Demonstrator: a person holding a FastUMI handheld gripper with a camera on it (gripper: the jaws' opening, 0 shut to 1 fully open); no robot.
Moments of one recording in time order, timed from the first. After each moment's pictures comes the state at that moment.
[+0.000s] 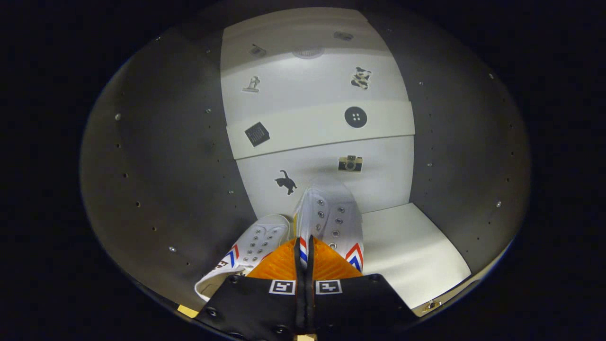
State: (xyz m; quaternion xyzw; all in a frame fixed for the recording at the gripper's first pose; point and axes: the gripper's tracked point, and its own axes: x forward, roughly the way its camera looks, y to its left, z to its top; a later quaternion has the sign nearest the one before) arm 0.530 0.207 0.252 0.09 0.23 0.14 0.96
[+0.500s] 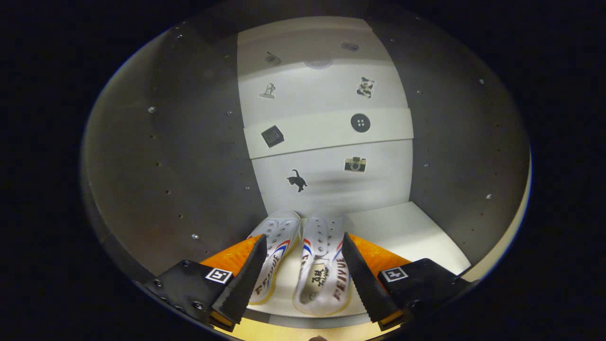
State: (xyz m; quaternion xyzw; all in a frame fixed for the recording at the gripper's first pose) arm 0.476 0.199 0.282 0.07 0.19 0.15 0.97
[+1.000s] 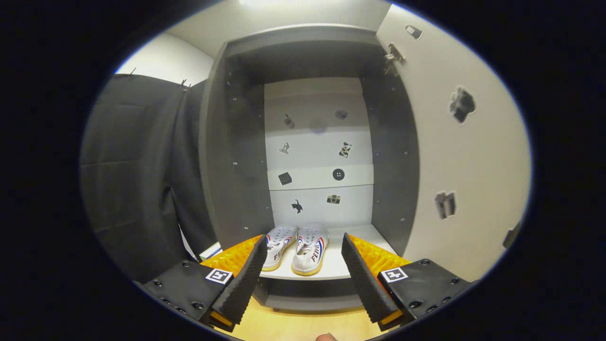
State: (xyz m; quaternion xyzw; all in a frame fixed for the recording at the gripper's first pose) arm 0.306 0.130 0.381 0.05 0.09 0.14 0.99
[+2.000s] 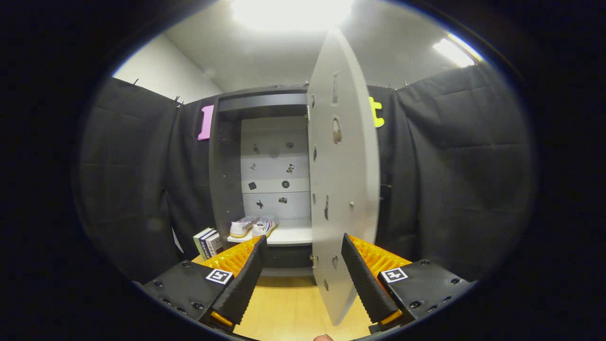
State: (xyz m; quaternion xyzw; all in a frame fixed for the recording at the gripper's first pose) arm 0.083 -0.070 0.407 0.04 0.06 0.04 1.00
